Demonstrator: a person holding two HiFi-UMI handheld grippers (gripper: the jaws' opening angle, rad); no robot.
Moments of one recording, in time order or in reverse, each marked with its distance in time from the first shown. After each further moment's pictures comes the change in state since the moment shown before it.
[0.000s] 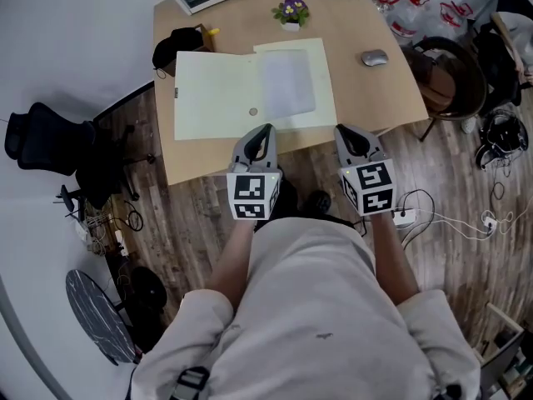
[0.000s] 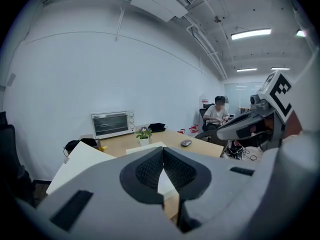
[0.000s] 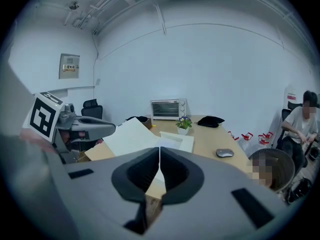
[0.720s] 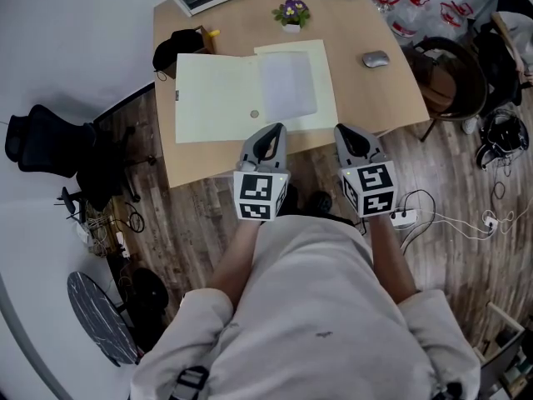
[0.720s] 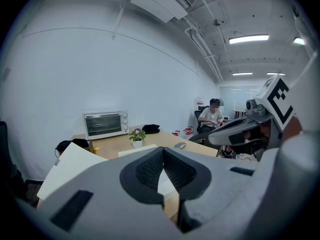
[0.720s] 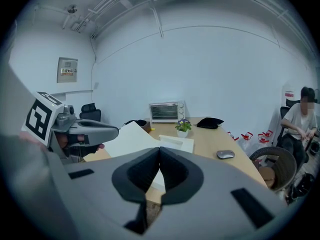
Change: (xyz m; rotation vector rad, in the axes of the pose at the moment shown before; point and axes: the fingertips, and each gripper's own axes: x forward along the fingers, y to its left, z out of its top) left arm 0.009 -0.018 0.011 -0.008 -0.010 -0.068; right arm 0.003 0.001 0.008 0.030 -0.039 -0.011
